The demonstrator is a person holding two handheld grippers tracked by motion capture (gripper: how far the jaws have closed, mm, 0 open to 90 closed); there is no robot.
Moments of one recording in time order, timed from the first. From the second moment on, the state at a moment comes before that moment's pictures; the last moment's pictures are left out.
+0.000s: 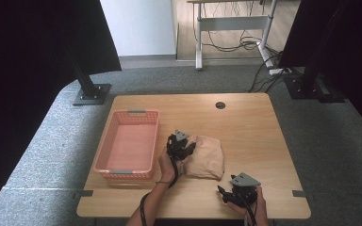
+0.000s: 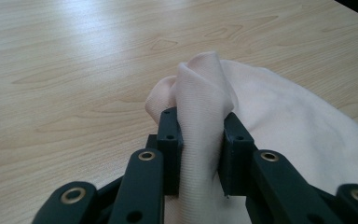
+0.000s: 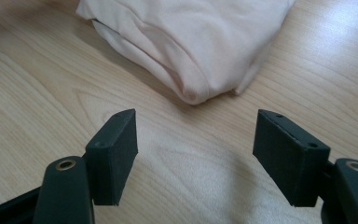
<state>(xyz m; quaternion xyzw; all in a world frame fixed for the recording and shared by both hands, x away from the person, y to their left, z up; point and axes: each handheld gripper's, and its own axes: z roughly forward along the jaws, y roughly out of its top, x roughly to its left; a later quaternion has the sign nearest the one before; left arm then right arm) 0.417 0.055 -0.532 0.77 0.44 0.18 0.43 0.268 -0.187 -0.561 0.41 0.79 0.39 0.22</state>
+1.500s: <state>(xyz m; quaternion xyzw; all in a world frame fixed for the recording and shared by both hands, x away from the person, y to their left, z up) 0.416 0.056 -0.536 0.77 0.44 0.19 0.42 0.298 -0.171 -0.563 0.43 0.79 0.37 0.21</state>
